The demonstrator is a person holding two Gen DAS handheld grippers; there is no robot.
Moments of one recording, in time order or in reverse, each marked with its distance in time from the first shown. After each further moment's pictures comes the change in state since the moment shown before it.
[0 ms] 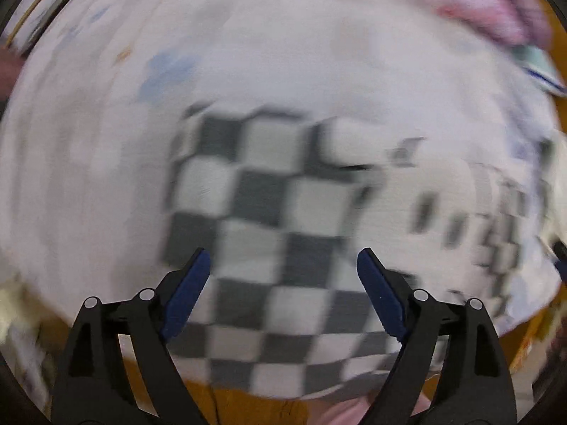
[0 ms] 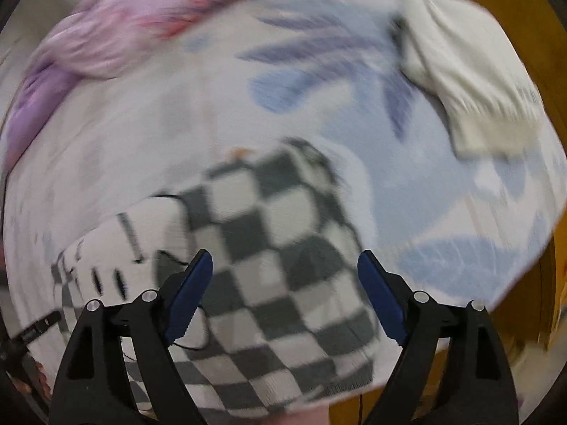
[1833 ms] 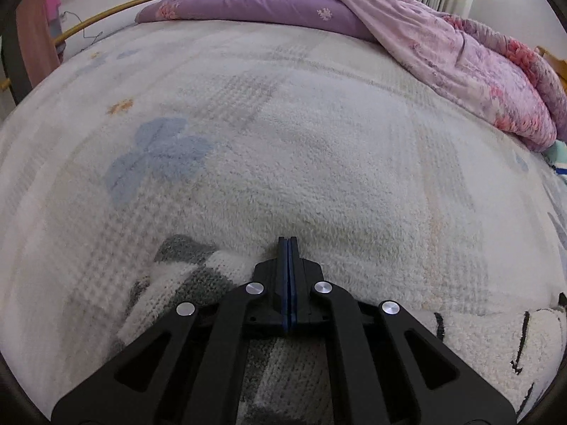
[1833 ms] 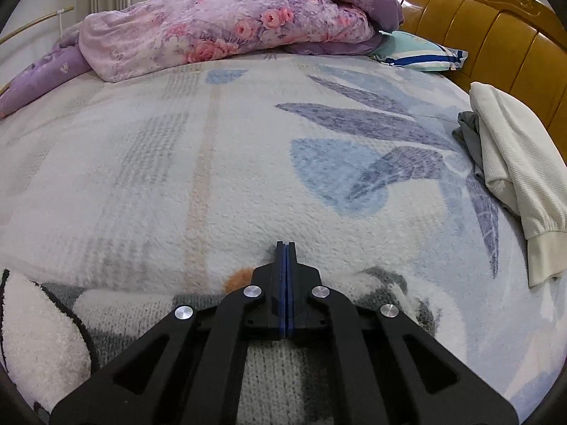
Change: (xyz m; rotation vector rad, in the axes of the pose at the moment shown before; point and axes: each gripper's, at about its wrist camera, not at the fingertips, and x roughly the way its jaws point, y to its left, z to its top) left arm 0.141 0.066 0.068 -0.185 -0.499 0.122; right arm 0.171 0.016 0.035 -0.169 -0.377 -0.136
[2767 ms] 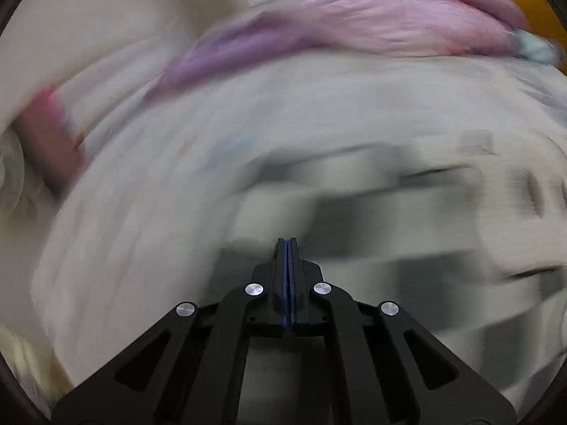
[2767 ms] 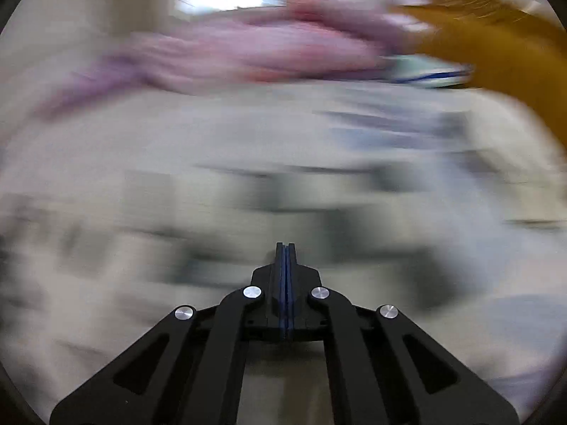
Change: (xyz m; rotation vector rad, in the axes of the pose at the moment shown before) left arm -0.107 0.043 -0.100 0.259 -0.100 0.066; right arm -0.112 -0.036 -0.092 0.059 -0.082 -0.002
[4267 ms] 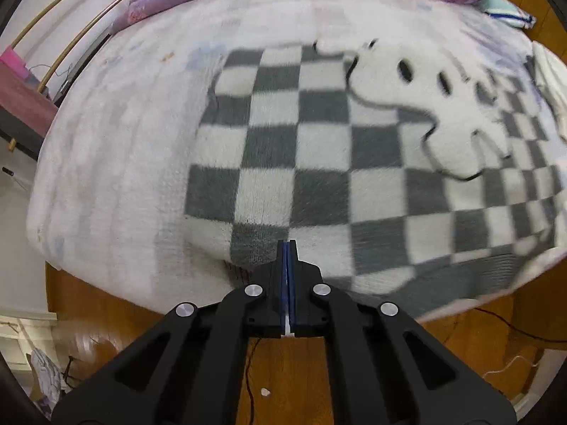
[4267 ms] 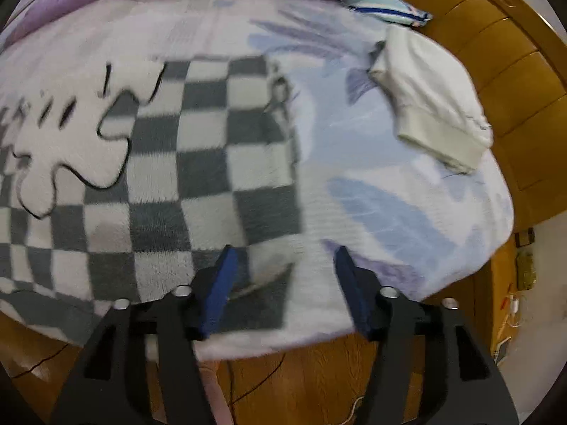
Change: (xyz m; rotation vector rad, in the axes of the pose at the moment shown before) left arm -0.134 -0.053 -0.041 0.110 0.364 -0.063; right arm -0.142 -0.045 -0.017 -0.189 0.411 -0.133
